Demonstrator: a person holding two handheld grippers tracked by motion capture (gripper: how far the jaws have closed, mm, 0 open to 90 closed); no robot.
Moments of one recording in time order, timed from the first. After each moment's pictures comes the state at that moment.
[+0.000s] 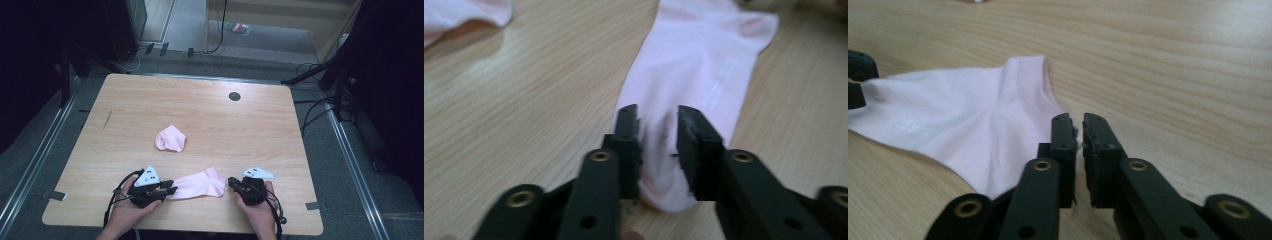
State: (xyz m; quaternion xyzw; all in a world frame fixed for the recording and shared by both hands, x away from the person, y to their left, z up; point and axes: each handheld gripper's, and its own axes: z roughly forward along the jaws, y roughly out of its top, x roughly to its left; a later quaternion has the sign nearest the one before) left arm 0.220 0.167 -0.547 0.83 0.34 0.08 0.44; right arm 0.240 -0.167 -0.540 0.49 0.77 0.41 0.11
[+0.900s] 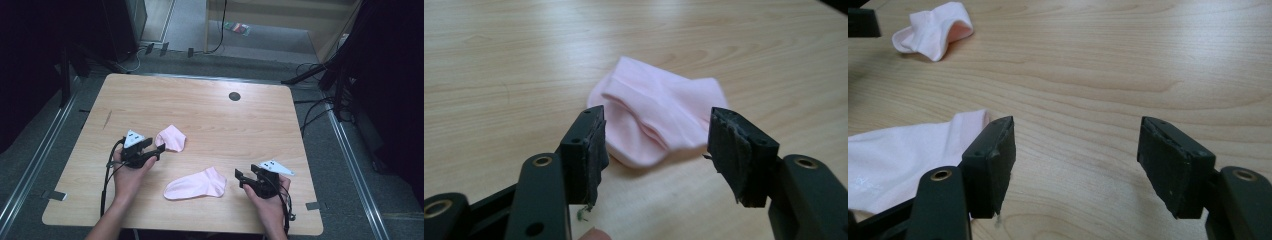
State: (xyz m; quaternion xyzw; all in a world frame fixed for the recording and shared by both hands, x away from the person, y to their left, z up) left arm 0.315 0.195 -0.537 0.70 0.53 0.21 0.43; right arm 0.256 -0.197 -0.530 0.53 0.71 0.44 0.15
